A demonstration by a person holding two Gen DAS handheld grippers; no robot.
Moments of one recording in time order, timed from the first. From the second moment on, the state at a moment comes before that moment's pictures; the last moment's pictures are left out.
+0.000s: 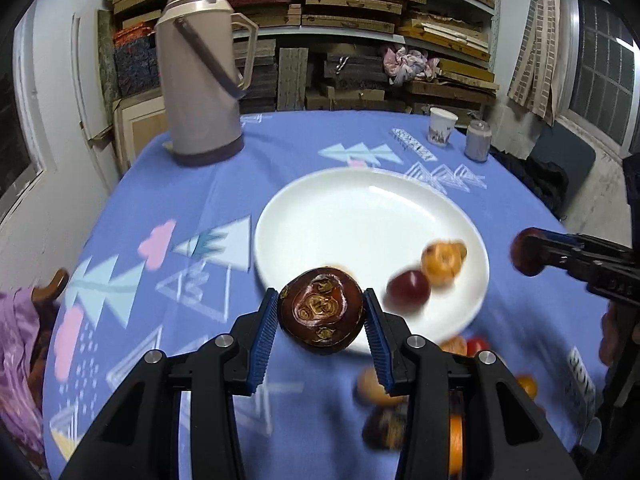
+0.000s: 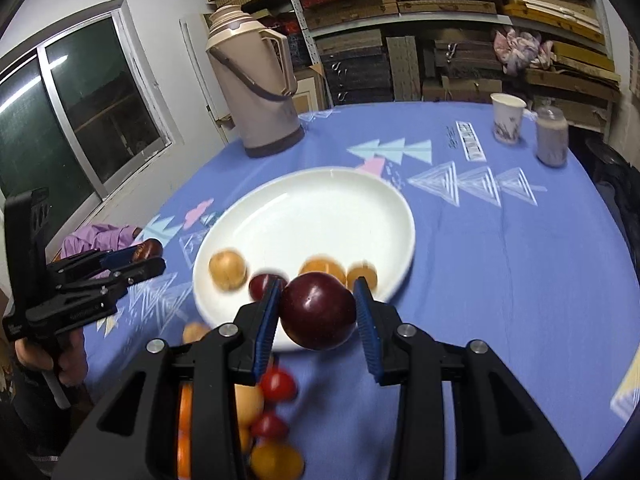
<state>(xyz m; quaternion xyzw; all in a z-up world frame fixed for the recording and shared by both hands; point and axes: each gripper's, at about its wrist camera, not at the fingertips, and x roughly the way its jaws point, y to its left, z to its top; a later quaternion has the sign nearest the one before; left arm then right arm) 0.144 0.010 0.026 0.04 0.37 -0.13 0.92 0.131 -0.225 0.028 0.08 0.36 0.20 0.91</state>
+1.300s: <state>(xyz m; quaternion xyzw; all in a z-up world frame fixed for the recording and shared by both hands) 0.183 -0.003 0.009 0.02 0.40 -0.13 0.91 0.151 -0.228 0.008 0.09 0.38 0.17 0.91</state>
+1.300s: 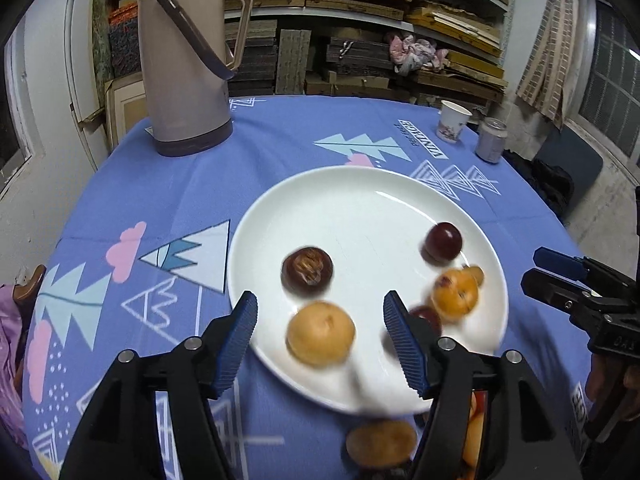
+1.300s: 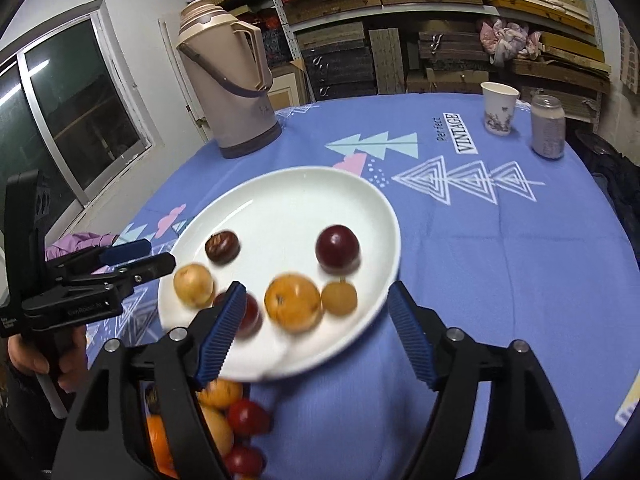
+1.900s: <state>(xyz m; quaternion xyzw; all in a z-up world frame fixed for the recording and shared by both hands) 0.102 0.011 -0.002 0.02 0.42 -0.14 0.90 0.007 -0.229 -0.012 -0.04 0.37 0.21 0.90</state>
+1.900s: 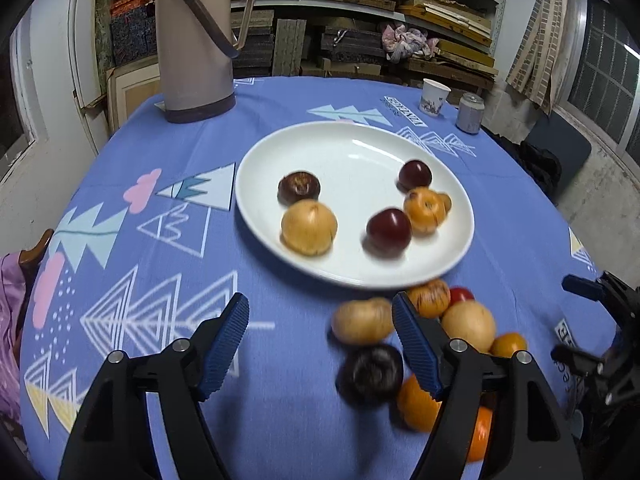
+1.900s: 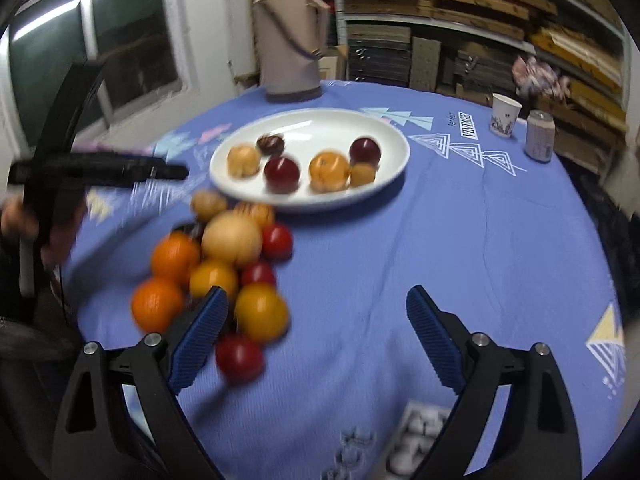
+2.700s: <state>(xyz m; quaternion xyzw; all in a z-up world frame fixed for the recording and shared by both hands) 0.069 0.012 -0.026 0.01 0.46 -0.17 0.87 -0.014 -0.186 -0.051 -0.10 0.41 0.27 0.86</state>
